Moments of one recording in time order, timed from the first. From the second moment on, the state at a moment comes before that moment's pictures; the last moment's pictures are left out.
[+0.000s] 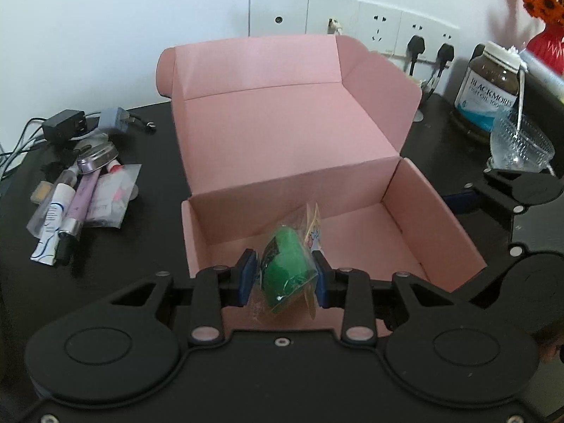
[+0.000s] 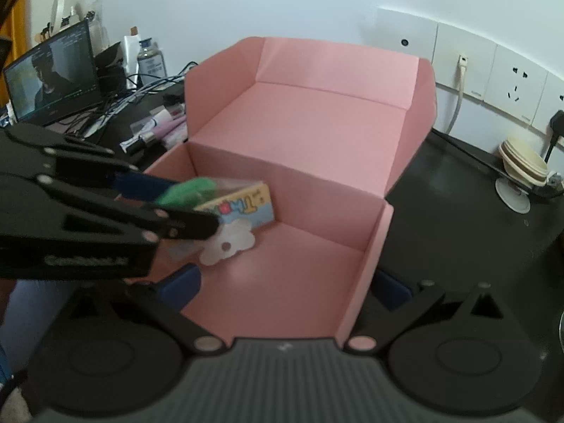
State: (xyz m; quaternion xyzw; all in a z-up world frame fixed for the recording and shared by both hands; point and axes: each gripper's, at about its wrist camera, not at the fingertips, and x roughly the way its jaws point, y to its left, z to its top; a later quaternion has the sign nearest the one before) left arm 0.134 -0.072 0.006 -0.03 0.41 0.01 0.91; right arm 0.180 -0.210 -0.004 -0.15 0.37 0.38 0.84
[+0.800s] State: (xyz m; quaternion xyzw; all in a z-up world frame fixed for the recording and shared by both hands) left arm 0.126 -0.072 0.030 -0.02 0.40 0.00 0.92; right arm 0.173 -0.207 -0.004 -0.16 0.37 0.38 0.83
